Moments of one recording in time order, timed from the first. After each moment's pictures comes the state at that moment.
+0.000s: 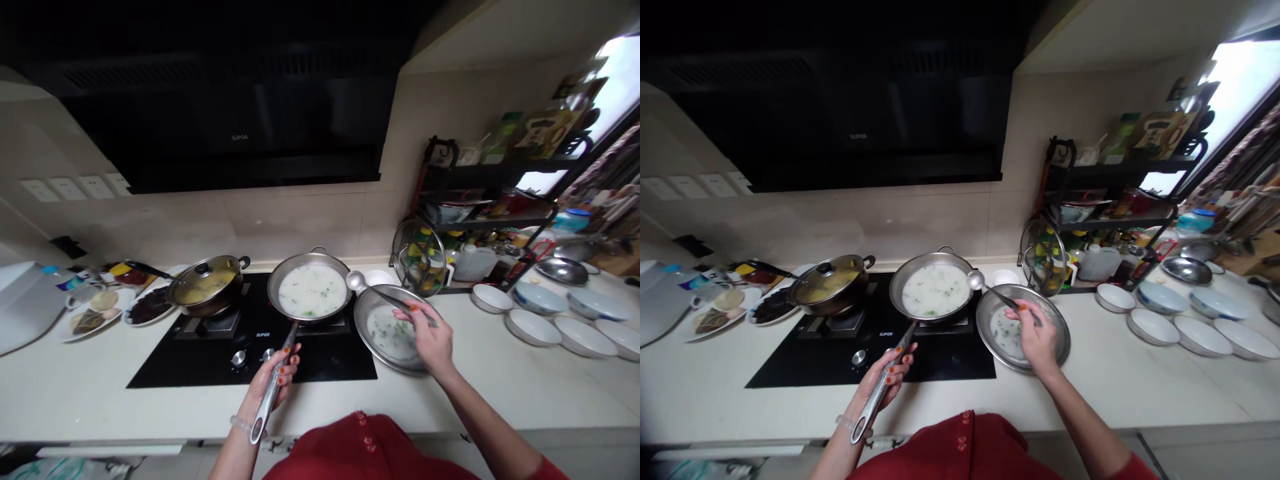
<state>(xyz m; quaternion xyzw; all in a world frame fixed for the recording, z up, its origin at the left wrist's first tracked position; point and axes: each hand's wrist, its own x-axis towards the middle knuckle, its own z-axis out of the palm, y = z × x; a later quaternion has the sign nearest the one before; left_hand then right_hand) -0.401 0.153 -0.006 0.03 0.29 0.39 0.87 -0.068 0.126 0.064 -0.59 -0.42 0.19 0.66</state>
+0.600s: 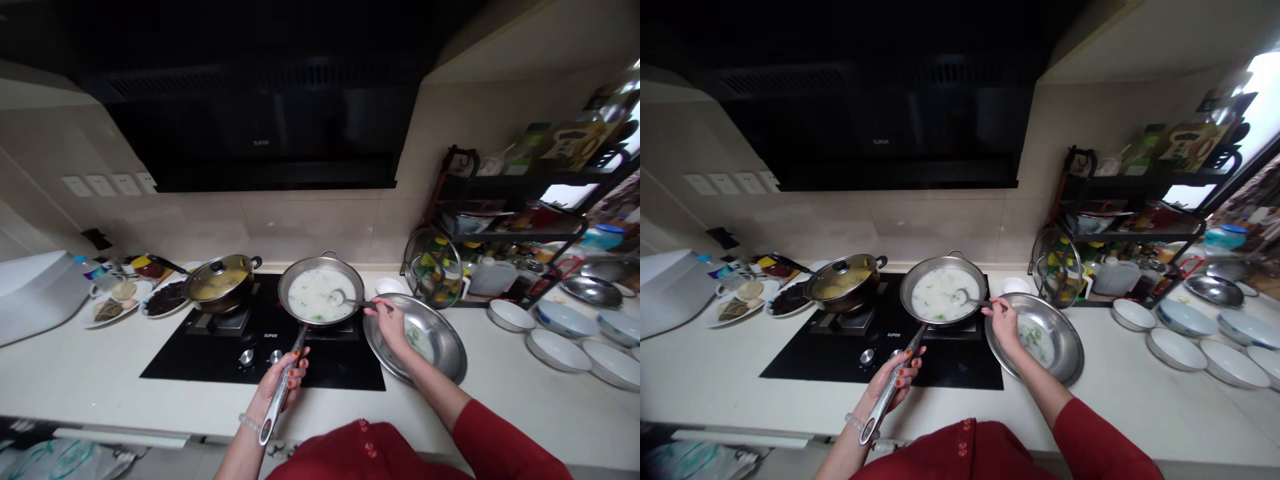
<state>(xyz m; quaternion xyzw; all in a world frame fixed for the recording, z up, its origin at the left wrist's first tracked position) -0.399 0.153 -0.004 0.04 0.29 0.38 0.88 -0.115 0.212 0.020 -0.56 -0.40 0.32 0.65</state>
